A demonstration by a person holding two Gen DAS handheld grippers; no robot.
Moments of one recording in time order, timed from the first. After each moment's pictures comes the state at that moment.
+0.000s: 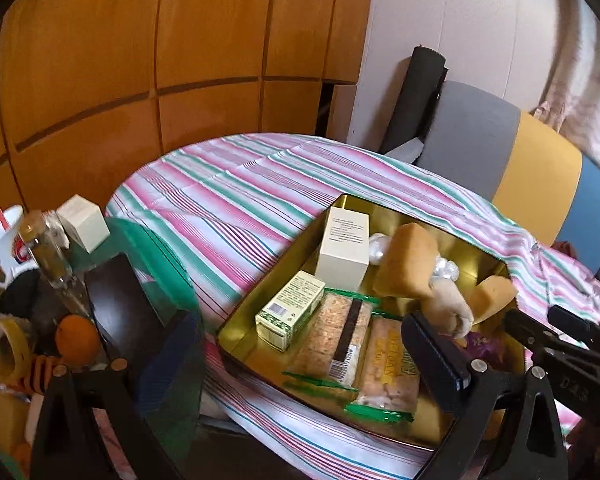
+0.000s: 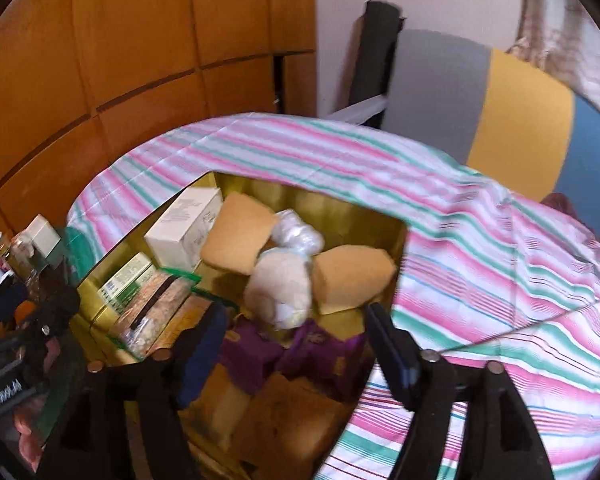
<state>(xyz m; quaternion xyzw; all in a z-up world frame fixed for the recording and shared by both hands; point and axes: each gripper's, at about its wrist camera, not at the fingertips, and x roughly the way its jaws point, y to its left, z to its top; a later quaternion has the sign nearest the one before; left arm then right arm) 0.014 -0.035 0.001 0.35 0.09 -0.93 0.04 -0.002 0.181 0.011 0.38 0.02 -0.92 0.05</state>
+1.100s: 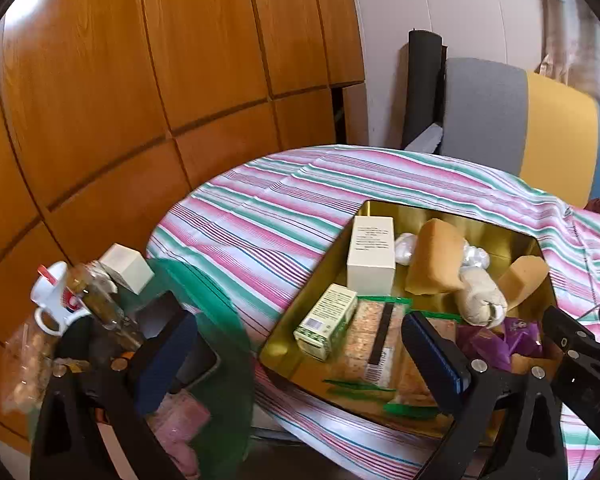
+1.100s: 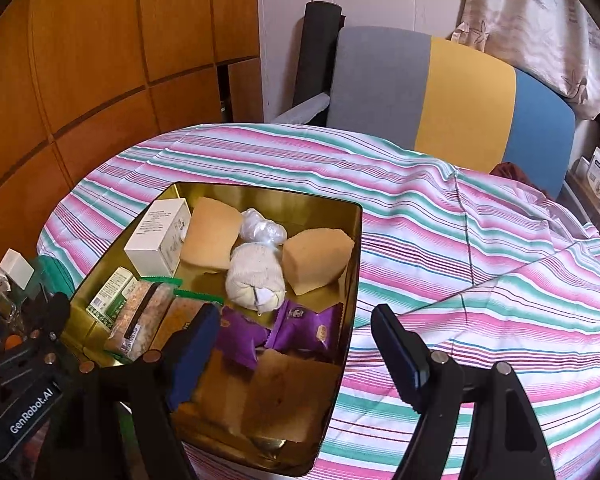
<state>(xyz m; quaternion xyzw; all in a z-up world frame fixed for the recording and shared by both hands) 0.021 -0.011 0.020 0.33 -0.04 -0.94 0.11 0.019 0.171 0.018 0.40 -0.01 -0.92 -0.03</state>
